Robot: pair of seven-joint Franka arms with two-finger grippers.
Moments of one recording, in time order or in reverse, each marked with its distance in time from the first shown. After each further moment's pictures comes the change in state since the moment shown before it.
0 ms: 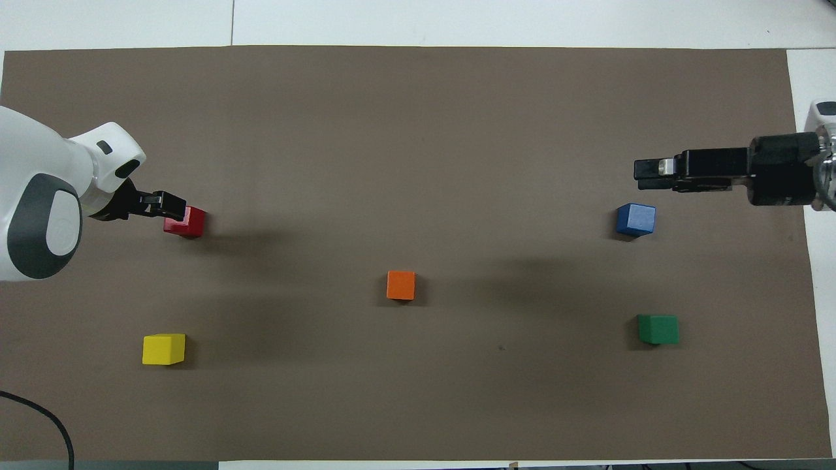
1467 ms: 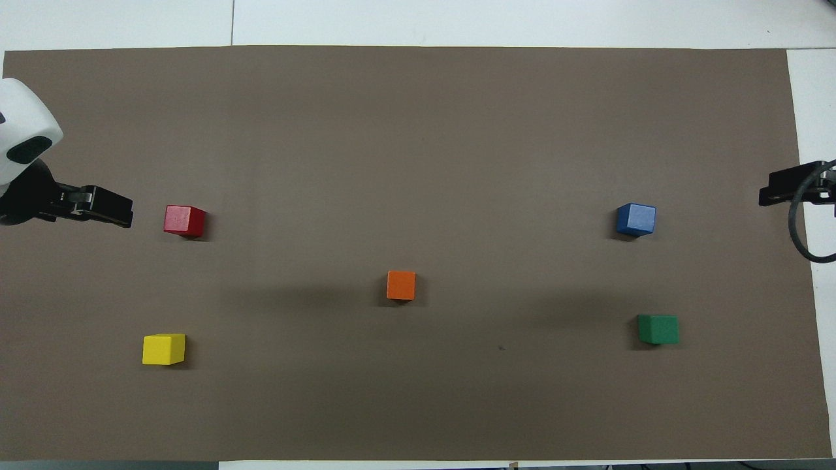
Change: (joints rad) left arm -0.068 -0.188 -0.012 0.303 0.000 -0.491 -0.013; right arm 0.062 -0.094 -0.002 0.237 -1.174 -0.005 0.577
